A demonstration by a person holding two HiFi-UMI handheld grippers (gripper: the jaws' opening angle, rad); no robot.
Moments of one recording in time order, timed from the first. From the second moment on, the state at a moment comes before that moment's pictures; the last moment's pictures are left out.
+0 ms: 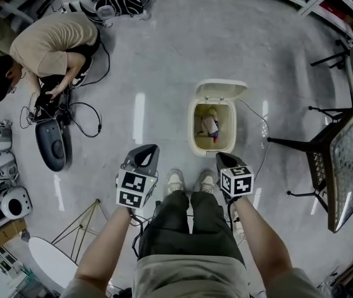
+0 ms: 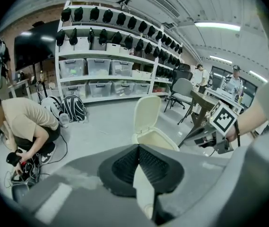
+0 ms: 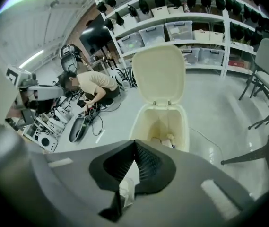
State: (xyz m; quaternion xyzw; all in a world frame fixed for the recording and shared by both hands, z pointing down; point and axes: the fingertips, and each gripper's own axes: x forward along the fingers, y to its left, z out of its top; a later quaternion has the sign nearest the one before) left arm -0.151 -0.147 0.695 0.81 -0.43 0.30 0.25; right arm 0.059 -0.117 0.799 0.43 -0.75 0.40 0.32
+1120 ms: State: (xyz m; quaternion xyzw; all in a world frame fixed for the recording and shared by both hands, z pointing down) left arm -0.097 -0.180 0.242 0.88 -0.45 0.13 0.02; right arm 0.066 -0.163 0.221 0.45 -0.89 0.11 0.07
